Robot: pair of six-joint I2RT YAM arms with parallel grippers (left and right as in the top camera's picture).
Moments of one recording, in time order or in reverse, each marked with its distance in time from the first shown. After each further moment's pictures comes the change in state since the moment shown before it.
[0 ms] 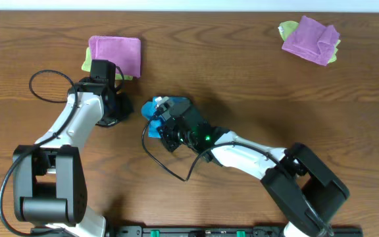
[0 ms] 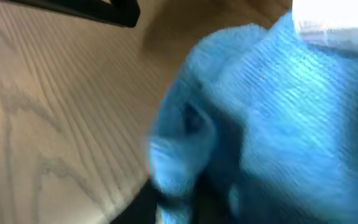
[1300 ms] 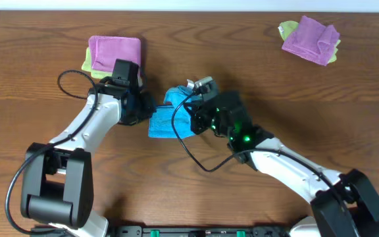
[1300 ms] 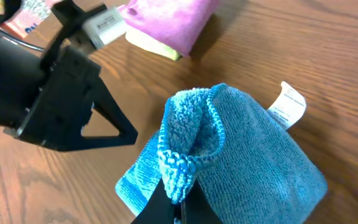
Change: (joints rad) left arm -0.142 0.000 0.000 0.055 0.146 -0.061; right arm -0.193 -0.280 -0.191 0.164 -0.021 0.094
